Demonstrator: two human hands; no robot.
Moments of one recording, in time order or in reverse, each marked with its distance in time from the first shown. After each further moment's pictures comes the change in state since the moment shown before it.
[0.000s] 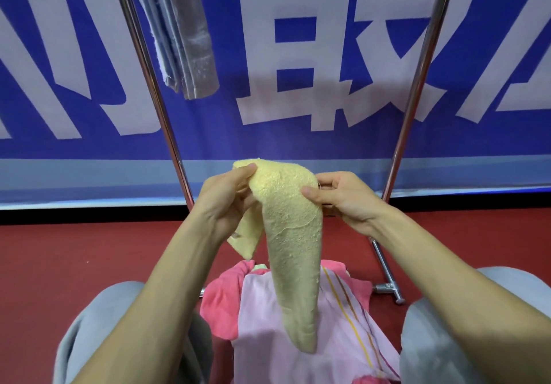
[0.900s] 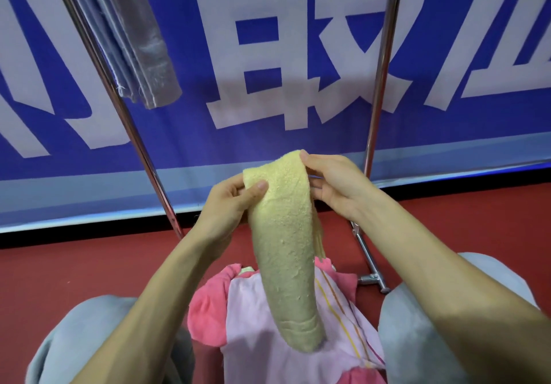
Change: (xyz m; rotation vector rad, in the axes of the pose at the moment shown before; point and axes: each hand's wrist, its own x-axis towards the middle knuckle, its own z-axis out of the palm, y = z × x) left_hand -0.007 -0.036 0.030 0.388 -0.330 0.257; right_hand -0.004 -0.021 -0.025 0.311 0.234 0.088
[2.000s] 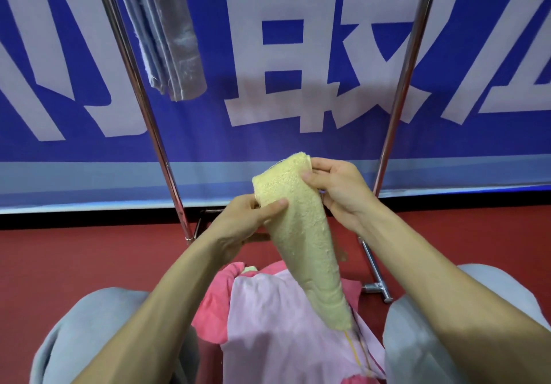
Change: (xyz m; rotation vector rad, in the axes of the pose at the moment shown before) left_hand -0.007 -0.009 -0.012 0.090 0.005 -0.291; right_hand -0.008 0.010 0.022 -0.089 -0.090 -0.154
